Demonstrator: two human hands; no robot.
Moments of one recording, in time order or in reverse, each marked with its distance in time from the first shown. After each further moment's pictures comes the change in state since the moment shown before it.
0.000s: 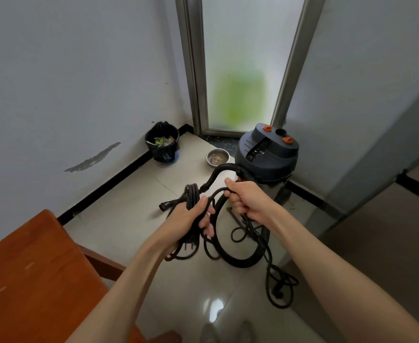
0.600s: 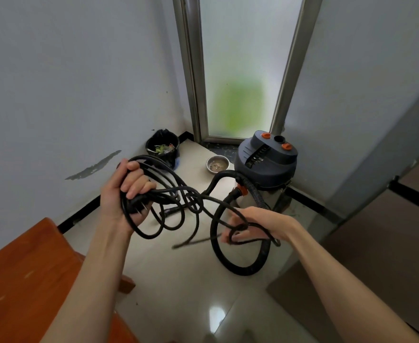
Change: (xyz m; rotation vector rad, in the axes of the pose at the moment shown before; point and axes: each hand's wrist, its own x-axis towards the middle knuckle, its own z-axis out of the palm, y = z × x) left_hand 0.002 0.045 -0.076 -1.187 -0.322 0.252; right_hand -0.034 0.002 -0.027 -0.424 -0.444 0.065
